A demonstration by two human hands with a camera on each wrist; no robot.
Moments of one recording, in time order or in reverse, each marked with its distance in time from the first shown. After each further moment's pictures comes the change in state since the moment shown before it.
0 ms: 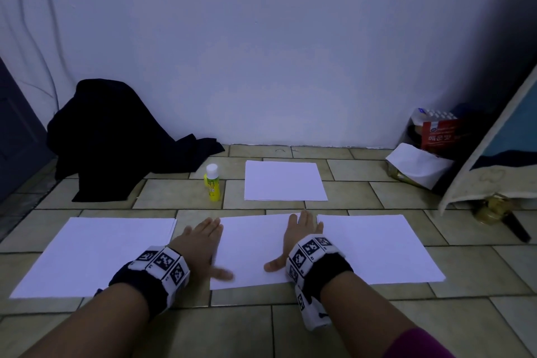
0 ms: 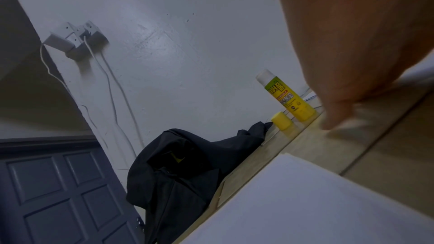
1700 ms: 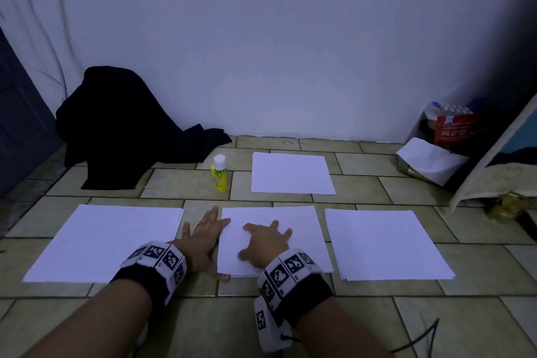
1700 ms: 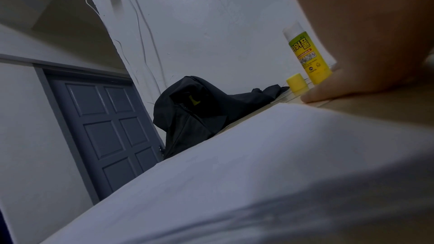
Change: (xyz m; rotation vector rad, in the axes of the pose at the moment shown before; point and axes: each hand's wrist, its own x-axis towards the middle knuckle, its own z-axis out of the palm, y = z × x) left_hand 0.001 -0.013 0.021 -0.320 0.008 0.019; right_hand -0.011 -0.078 0.012 0.294 -0.096 -0.097
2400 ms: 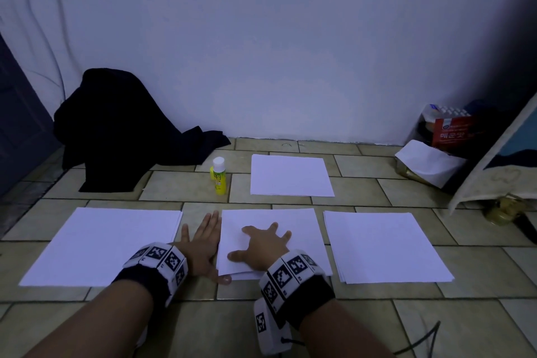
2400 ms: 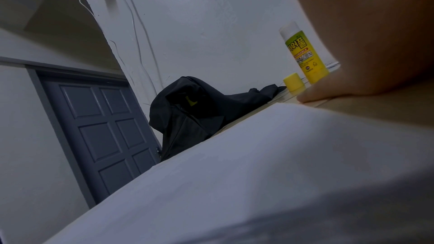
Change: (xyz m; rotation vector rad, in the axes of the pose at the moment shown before) left_hand 0.002 0.007 0.000 0.150 -0.110 -0.050; right_hand -0.023 0.004 -0.012 -0.011 -0.002 -0.091
